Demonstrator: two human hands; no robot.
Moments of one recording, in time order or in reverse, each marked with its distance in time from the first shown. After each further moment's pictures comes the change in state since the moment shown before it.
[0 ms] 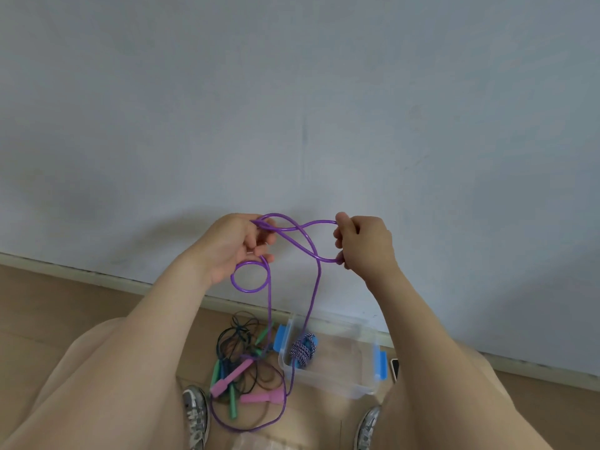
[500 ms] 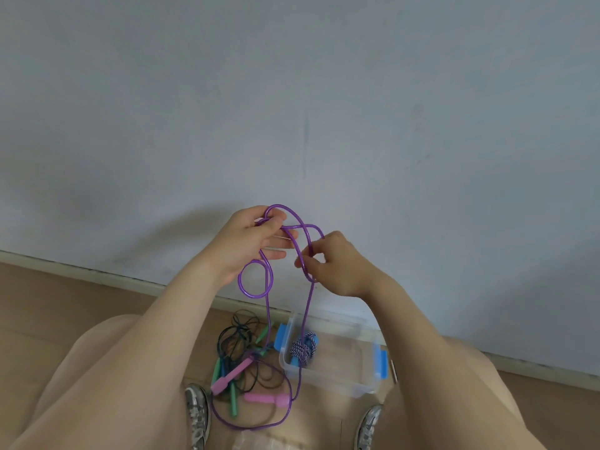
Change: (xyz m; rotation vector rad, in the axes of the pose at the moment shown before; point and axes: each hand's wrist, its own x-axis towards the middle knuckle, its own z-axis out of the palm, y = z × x) left_hand 0.002 -0.008 0.015 0.159 0.005 0.178; right_hand -0.005 0.013 0.025 -0.410 -0.489 -0.271
